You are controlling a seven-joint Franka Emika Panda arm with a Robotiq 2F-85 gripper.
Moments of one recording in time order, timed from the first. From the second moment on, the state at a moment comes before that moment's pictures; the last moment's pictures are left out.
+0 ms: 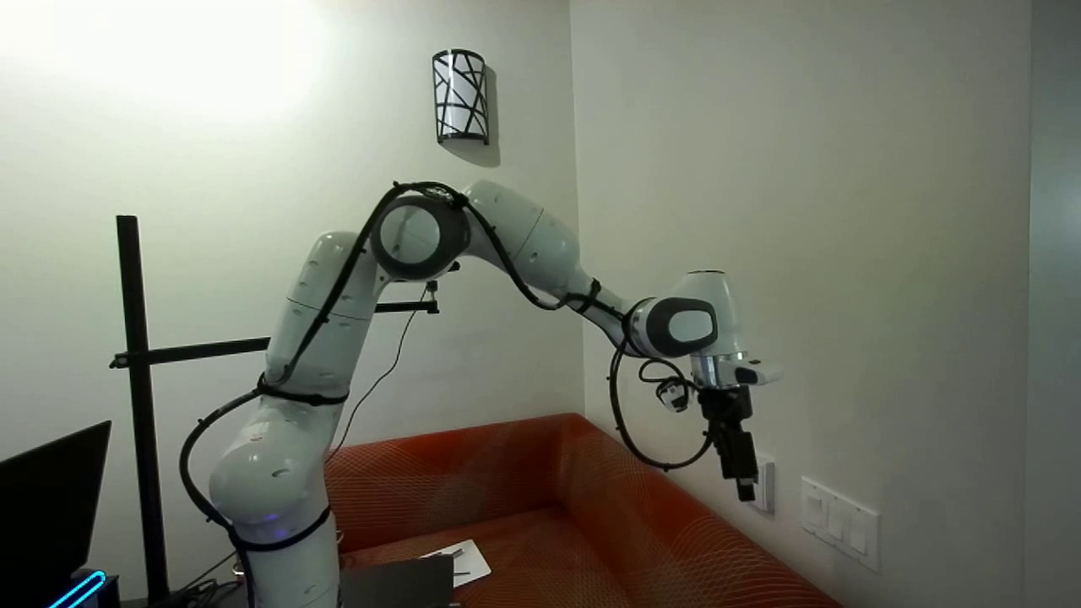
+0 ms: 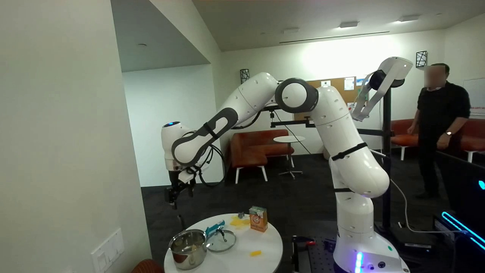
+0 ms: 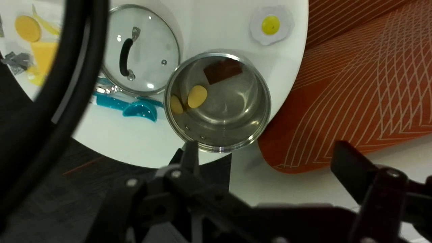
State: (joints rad) arm 0.12 0.36 -0.13 -1.79 -0.12 2.23 0.38
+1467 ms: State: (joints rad) arm -0.03 0.22 -0.14 -2.22 -0.11 2.41 0.38
